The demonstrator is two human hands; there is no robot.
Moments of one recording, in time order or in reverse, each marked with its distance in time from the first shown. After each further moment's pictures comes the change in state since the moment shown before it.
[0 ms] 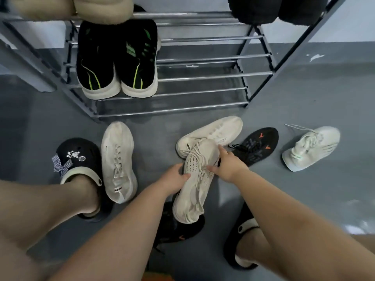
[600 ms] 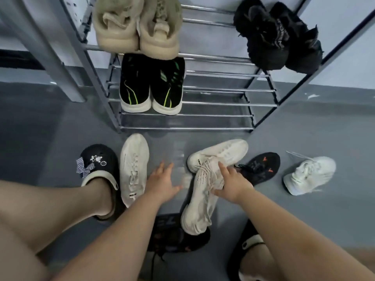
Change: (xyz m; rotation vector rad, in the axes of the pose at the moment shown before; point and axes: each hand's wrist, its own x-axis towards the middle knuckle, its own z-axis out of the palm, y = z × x) left_hand -0.040 -0.032 -0.049 0.338 0.300 0.072; right_hand -0.043 -0.024 -0.001 -0.224 0.034 -0.115
